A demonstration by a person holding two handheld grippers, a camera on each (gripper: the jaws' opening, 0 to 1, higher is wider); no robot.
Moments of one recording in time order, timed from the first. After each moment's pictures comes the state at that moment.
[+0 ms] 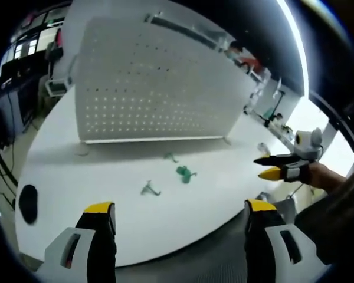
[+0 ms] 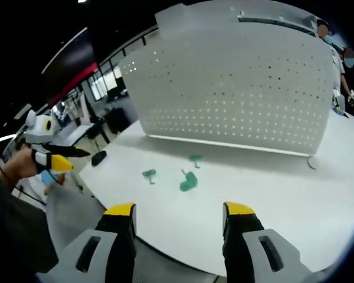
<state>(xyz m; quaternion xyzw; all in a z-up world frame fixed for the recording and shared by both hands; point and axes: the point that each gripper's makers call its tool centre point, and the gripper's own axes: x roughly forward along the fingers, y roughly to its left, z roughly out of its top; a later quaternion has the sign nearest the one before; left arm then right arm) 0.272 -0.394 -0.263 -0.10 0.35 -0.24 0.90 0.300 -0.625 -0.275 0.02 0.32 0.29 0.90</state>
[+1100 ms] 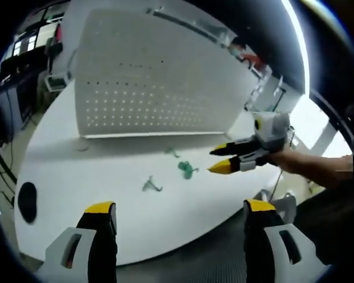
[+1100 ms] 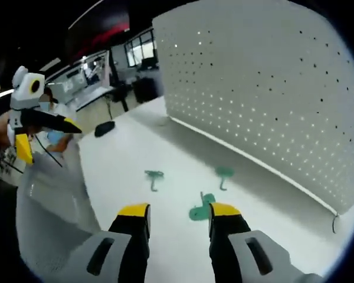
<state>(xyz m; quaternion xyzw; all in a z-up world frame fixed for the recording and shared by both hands) 0.276 -0.388 -0.270 -0.10 0.36 -0.25 0.89 0.375 -0.535 -0.343 -0.13 0.35 0.40 0.84</state>
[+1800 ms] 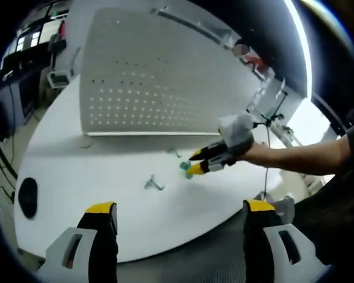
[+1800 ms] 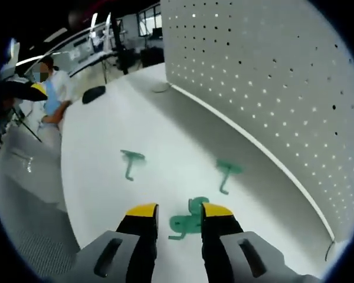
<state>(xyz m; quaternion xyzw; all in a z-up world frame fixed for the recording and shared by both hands) 0.274 -0.383 -0.269 -0.11 0.37 -0.24 0.89 0.411 -0.518 -0.400 -0.20 0.40 0.42 0.79</state>
